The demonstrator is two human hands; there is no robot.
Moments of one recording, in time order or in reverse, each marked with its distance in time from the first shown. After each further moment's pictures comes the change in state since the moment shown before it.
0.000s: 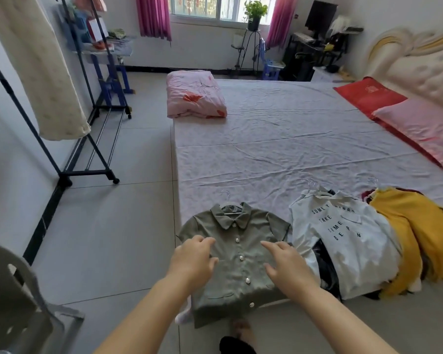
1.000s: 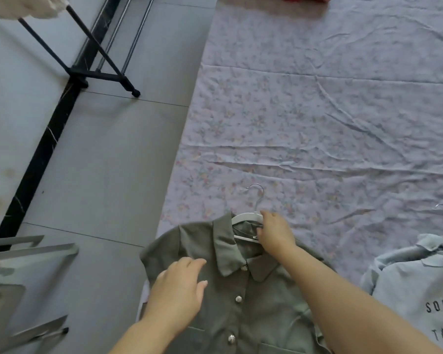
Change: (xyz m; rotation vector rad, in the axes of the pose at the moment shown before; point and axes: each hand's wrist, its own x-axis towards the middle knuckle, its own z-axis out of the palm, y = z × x) left_hand 0.332 -0.055 0.141 -0.123 -0.238 -0.505; right_hand 0.506 0.116 0.182 -0.046 -0.495 -0.035
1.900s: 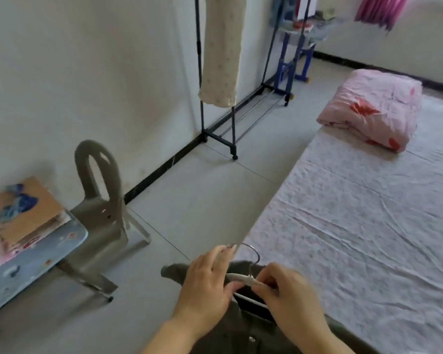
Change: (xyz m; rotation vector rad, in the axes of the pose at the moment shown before) left_hand -0.248 -0.047 -0.048 -0.209 0.671 -0.060; right_hand -0.352 -0.167 -0.058 -0.052 0.121 -0.671
